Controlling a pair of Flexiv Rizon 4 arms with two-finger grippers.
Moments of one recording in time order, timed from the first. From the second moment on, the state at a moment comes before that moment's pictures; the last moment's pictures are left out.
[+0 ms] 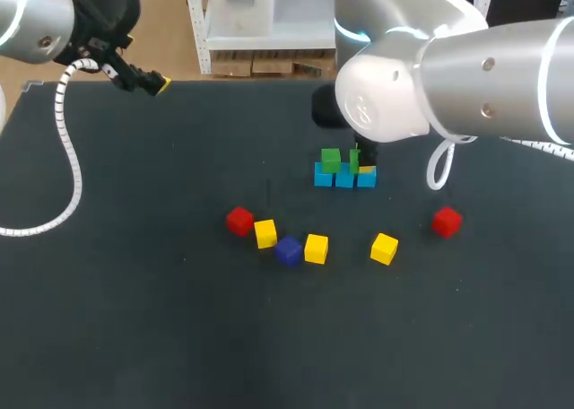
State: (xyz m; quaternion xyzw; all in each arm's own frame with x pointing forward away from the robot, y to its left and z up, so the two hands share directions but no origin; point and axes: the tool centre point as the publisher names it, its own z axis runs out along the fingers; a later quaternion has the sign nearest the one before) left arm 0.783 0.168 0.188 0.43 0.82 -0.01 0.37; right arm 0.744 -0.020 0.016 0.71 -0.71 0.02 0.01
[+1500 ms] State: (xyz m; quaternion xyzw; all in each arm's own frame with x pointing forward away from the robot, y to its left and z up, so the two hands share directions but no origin) left arm 0.783 0.168 0.188 0.43 0.82 -0.01 0.37; right arm 0.740 -0.044 0.056 0.71 -0.70 0.01 -0.06
